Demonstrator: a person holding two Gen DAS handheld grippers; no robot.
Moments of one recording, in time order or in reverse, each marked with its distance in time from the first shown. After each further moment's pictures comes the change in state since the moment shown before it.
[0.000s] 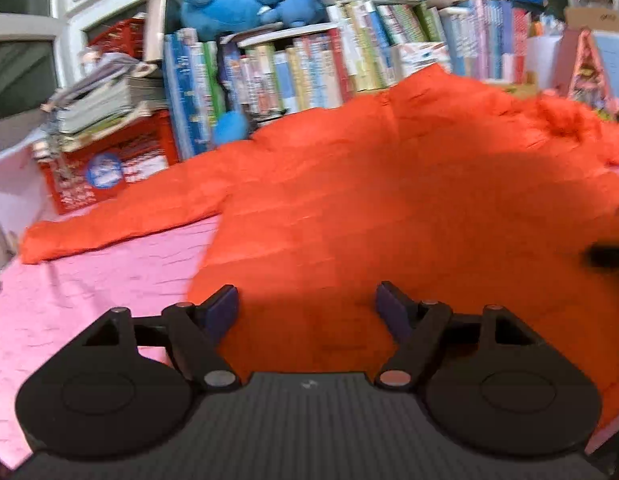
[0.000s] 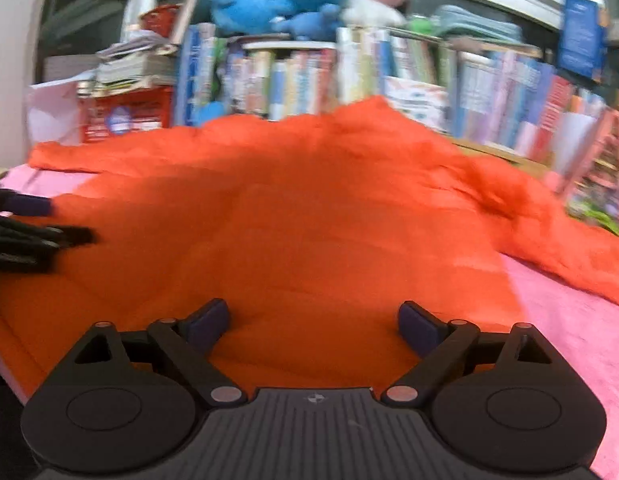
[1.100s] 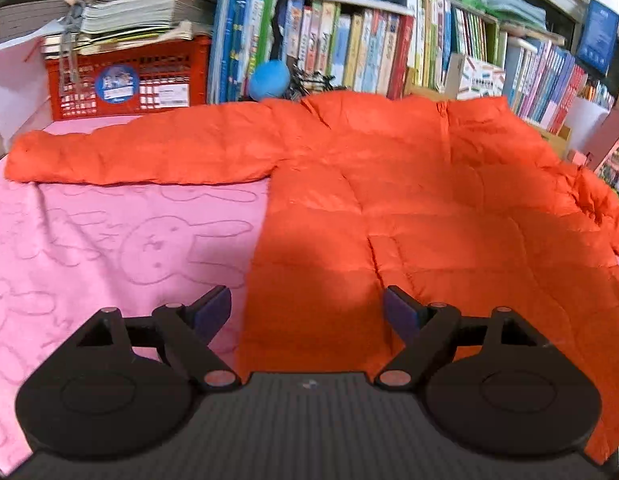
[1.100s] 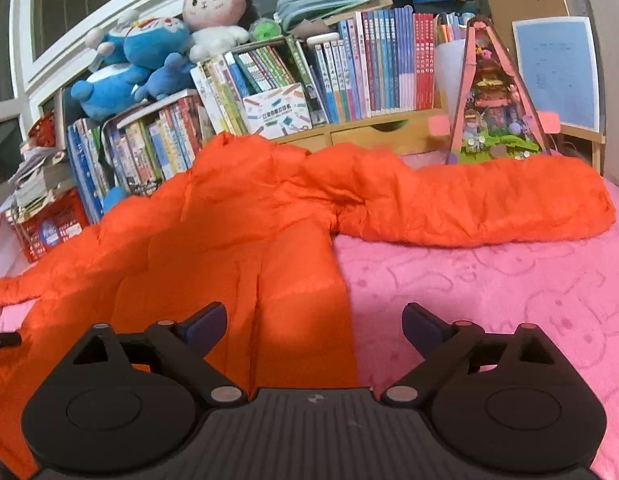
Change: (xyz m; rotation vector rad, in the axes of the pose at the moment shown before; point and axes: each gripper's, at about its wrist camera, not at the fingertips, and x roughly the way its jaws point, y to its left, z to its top) left arm 0.034 0.074 0.035 -0.285 0.175 -0.156; right arm -0.005 -0.114 0.020 0.388 -0.005 -0.014
